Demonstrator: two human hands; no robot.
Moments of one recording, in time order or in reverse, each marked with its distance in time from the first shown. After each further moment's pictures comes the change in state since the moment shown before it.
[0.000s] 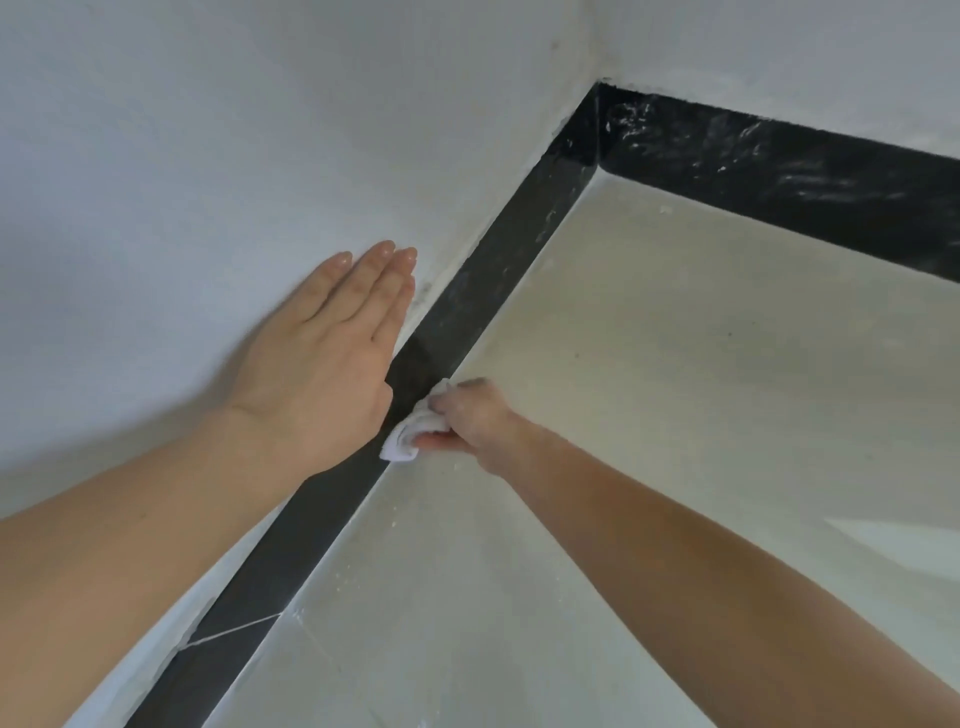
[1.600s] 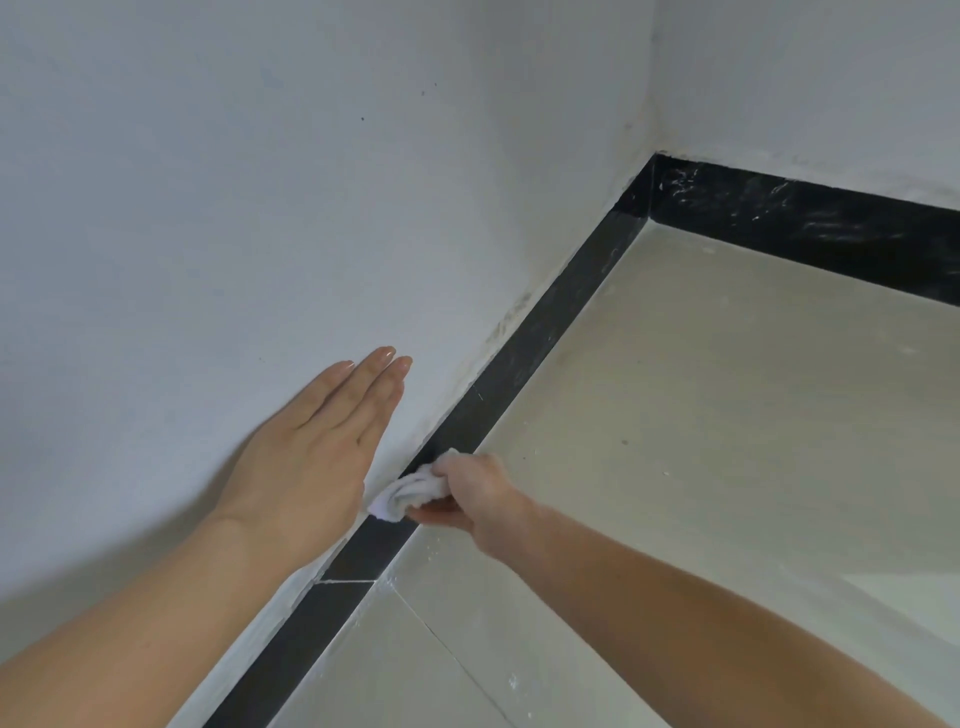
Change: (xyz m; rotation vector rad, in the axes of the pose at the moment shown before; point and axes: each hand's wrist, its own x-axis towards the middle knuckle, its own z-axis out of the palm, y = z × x) left_hand -0.157 -0.032 0.022 0.154 0.059 0.037; right_hand -0.064 0.057 0.103 0.186 0.015 0.057
